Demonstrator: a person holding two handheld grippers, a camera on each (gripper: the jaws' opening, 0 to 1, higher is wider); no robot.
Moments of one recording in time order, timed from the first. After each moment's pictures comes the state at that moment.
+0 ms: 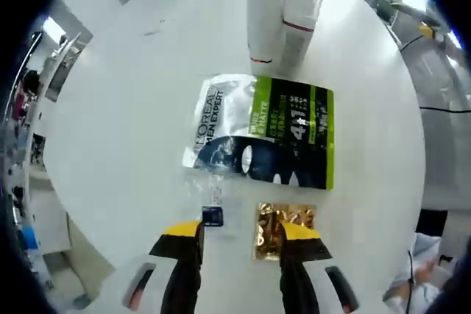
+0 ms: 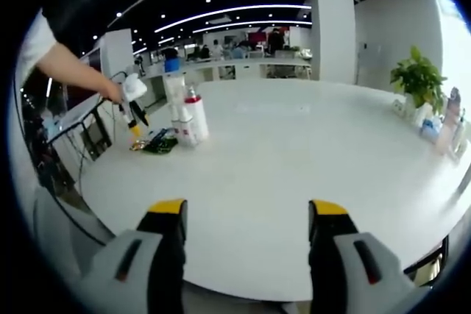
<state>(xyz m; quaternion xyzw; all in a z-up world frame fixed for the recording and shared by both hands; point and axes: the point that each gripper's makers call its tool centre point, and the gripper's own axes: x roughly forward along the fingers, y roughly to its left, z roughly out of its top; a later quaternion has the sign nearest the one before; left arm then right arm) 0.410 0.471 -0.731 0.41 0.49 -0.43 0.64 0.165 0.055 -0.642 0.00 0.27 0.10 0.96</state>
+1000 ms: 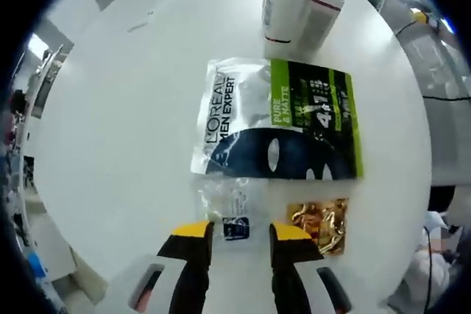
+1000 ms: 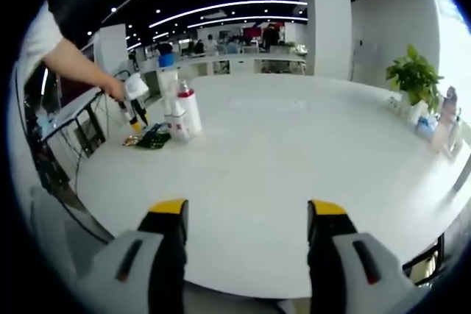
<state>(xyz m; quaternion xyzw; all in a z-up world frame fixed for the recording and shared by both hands) 0.424 0.471 -0.758 0.44 0.49 -0.49 0.57 0.165 0.046 -0.649 0.00 0.29 0.08 0.95</state>
